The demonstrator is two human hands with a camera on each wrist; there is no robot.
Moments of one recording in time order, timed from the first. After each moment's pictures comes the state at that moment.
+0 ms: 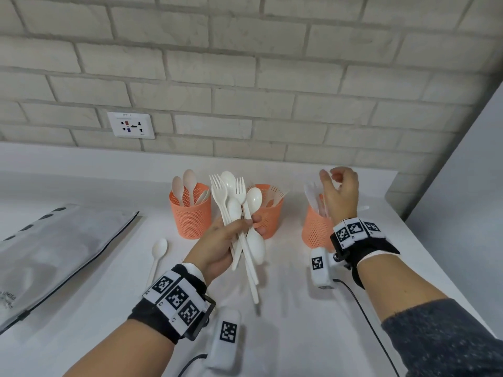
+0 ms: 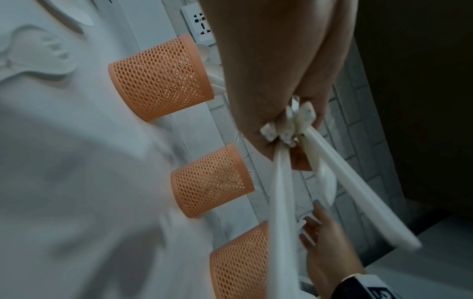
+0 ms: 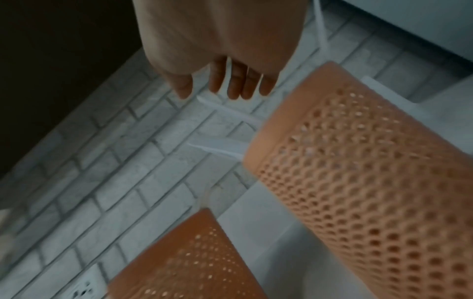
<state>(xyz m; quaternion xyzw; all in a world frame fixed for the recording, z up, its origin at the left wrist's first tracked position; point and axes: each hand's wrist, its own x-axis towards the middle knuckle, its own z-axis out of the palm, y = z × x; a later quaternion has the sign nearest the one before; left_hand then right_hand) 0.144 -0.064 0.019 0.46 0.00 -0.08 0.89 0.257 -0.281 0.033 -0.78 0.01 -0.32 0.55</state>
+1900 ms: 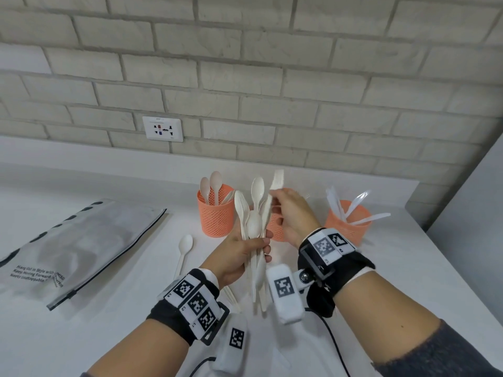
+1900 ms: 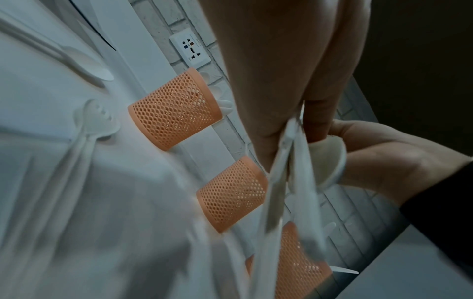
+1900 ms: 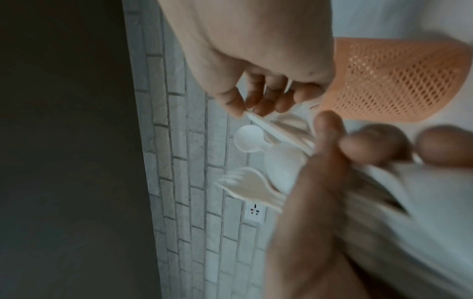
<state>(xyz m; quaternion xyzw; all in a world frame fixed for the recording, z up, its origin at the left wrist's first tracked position) 0.121 -0.045 0.005 0.51 -0.03 -0.08 0.85 0.184 -0.152 0.058 -0.69 0.03 0.06 0.73</state>
